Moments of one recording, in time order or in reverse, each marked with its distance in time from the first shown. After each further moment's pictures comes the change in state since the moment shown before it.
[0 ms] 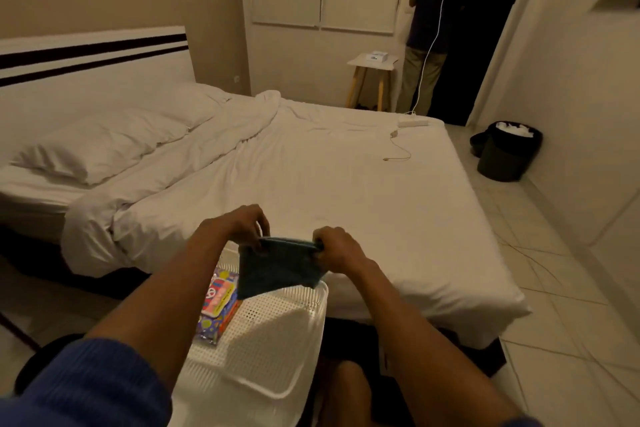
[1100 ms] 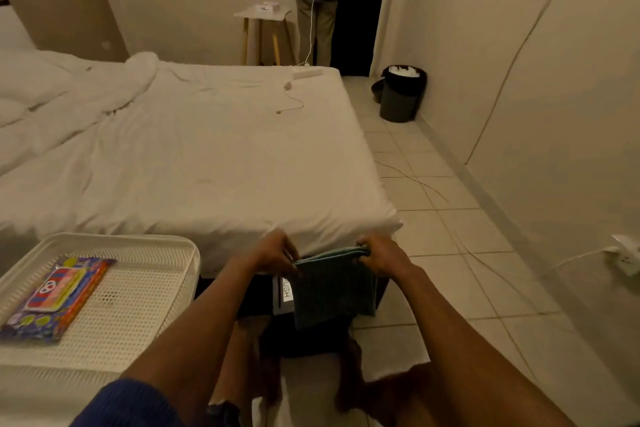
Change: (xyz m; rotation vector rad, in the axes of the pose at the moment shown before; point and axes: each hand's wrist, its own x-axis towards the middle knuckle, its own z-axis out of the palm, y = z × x) left_hand 0.059 0.248 0.242 -0.180 -0.191 0.325; right_hand -0.229 0.301 -0.009 0.108 0.052 0.376
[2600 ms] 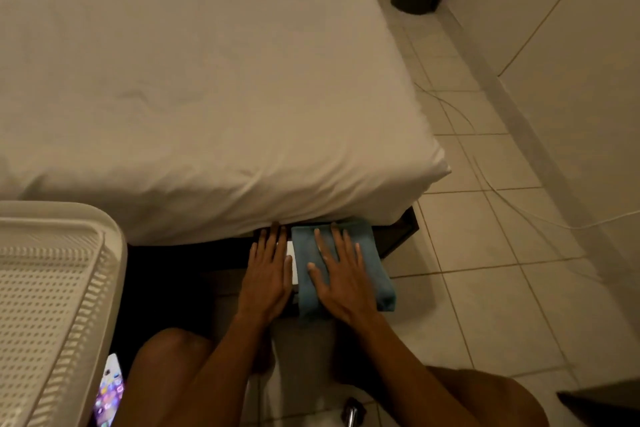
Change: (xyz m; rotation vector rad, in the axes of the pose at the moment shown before) left_hand 0.133 -0.163 0.194 0.180 0.411 -0.003; right_hand 0.093 0.049 0.254 -0.030 0.138 0.018
